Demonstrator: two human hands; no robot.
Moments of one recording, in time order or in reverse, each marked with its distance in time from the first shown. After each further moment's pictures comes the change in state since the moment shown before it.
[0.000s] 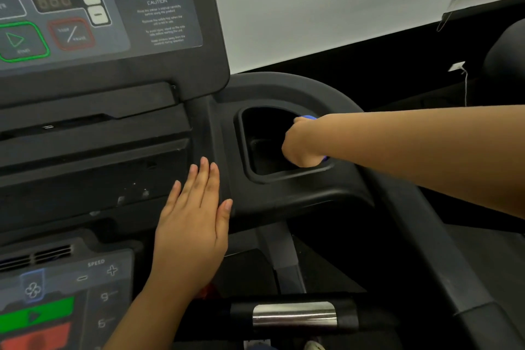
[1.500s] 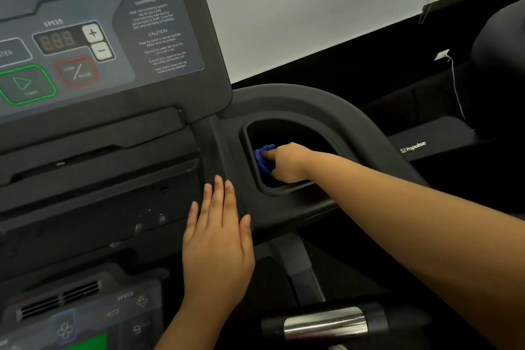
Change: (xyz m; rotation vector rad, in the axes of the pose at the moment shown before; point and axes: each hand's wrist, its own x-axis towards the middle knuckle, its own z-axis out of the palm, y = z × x) left_hand 0.003 0.004 0.000 0.053 -0.003 -0.013; right_hand 0.012 -0.023 -0.006 1.182 0.235 0.151
